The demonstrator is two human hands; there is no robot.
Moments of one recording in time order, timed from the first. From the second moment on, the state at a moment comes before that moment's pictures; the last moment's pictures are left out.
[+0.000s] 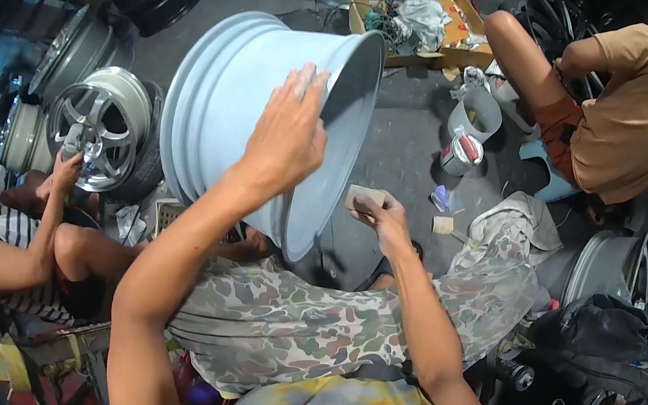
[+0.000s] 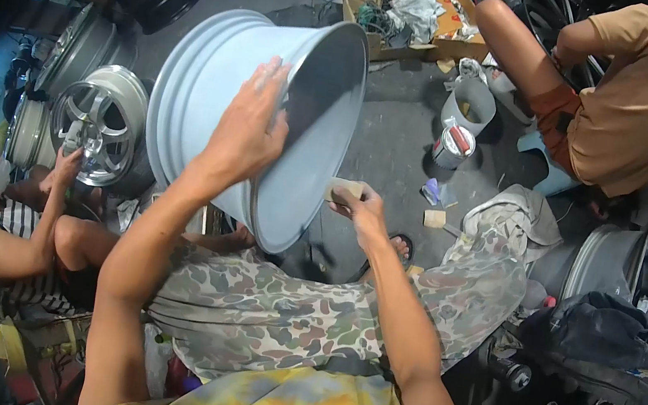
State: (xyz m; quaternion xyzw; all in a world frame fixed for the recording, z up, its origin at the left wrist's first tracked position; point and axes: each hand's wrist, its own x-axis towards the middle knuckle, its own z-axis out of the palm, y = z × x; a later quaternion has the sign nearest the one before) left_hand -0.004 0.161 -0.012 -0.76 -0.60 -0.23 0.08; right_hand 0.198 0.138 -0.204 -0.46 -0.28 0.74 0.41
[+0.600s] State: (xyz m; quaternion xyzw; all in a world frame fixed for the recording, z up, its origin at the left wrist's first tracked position) left_hand -0.147 0.218 0.037 -0.63 -0.70 -0.32 0.08; right_hand 0.160 0.125 -0.260 -0.50 -0.56 0.64 0.16
